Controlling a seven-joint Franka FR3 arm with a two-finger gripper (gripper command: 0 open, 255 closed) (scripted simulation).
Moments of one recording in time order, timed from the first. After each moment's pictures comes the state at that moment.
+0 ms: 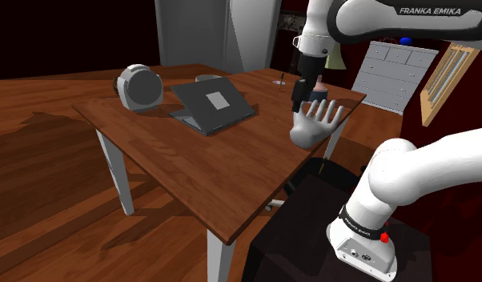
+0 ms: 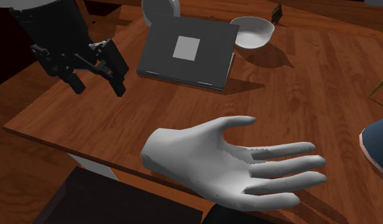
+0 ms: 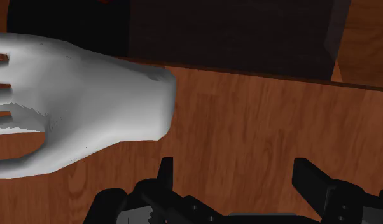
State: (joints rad) arm 0.02 -0.82 0.05 -2.45 -0.09 1.64 -0.04
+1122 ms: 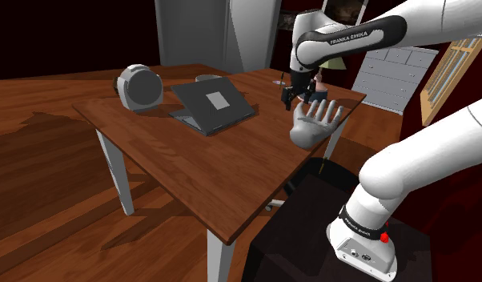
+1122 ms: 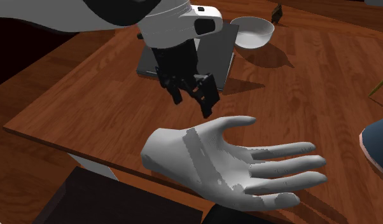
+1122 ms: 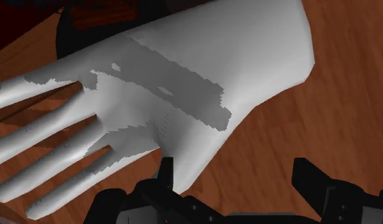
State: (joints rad) arm -0.25 -0.49 -0.03 -2.41 -0.29 1.93 0.25
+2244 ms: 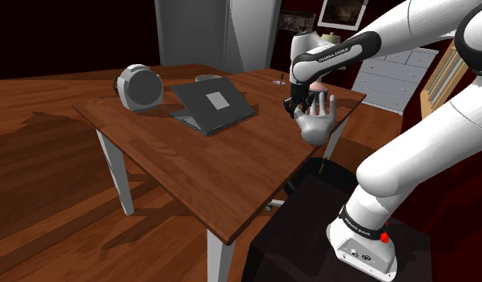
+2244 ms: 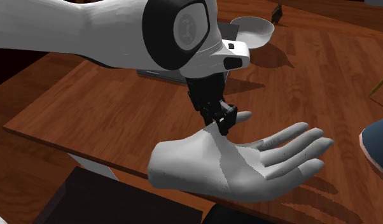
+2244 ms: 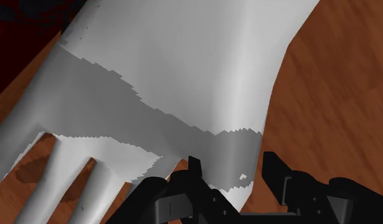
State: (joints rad) arm -0.34 -0.34 -0.06 -2.43 -0.37 2.10 0.38
